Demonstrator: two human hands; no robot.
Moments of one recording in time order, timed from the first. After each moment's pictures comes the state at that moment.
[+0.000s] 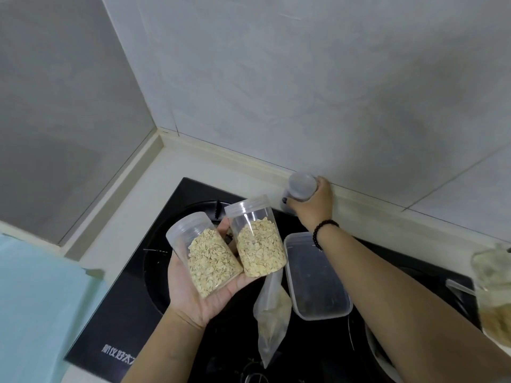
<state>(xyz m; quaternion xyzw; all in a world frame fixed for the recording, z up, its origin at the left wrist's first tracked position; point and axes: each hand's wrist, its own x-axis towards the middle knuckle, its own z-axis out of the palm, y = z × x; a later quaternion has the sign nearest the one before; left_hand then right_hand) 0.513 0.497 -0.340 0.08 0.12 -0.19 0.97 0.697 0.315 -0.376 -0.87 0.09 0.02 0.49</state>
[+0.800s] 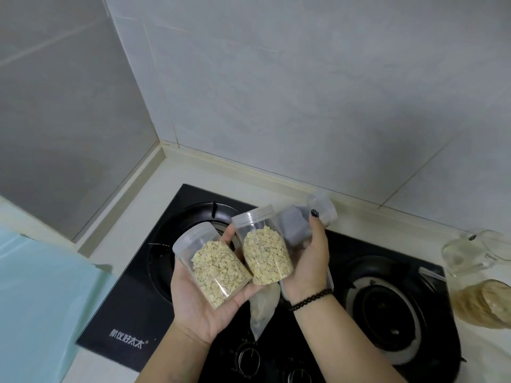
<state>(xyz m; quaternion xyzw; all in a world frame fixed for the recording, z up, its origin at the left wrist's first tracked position) 0.465 0.463 -0.307 0.08 0.11 -0.17 0.98 0.543 0.327 -0.304 -0.37 0.26 0.05 0.89</state>
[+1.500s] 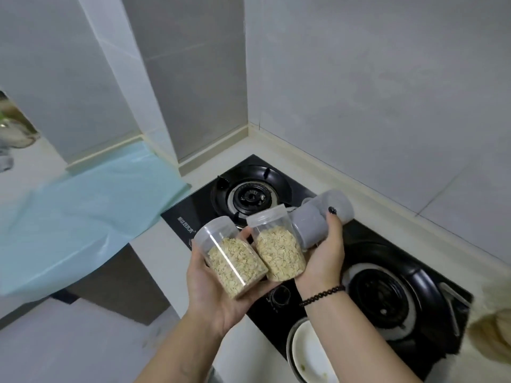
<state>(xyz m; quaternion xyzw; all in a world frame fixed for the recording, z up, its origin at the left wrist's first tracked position) 0.297 0.330 -0.252 0.13 0.26 0.10 0.95 0.426 0.244 -0.274 -0.41 0.15 0.17 0.89</state>
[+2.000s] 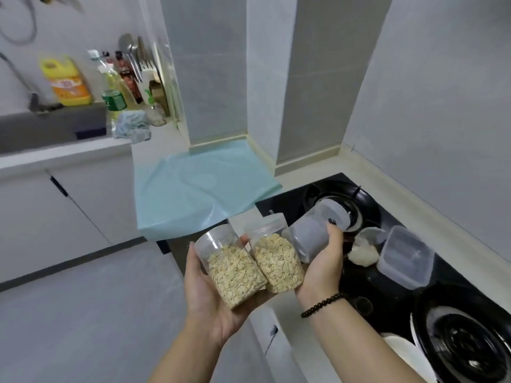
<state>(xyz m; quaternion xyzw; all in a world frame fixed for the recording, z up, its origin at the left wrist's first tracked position) 0.125 0.374 -0.227 0.05 0.26 0.28 0.92 0.267 0.333 -0.239 -0.48 0.08 0.32 0.81</state>
